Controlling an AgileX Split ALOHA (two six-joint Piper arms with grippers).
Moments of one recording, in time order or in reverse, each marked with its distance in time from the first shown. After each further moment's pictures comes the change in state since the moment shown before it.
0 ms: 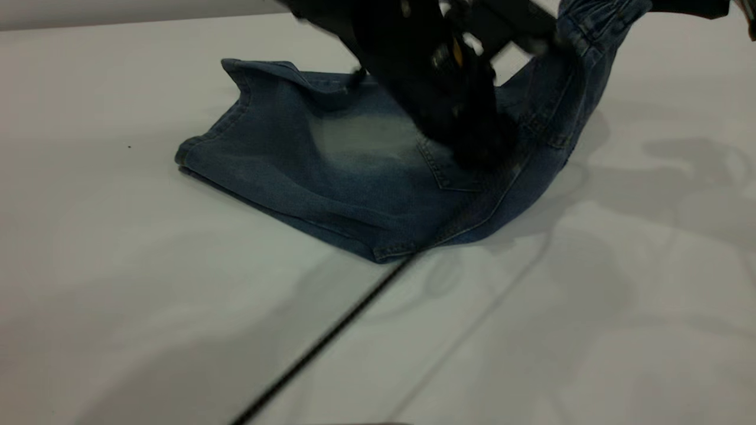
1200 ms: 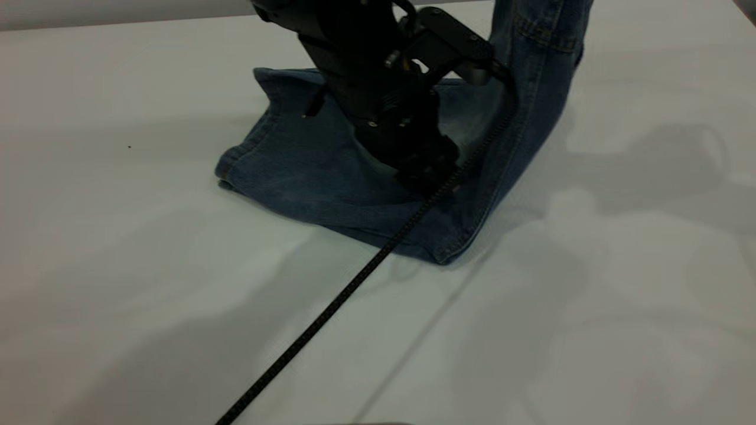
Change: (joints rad) left arm 0.056 0.049 -0.003 -0.045 0.166 0.070; right arm 0.000 -0.076 -0.146 -0.087 0.134 -0.073
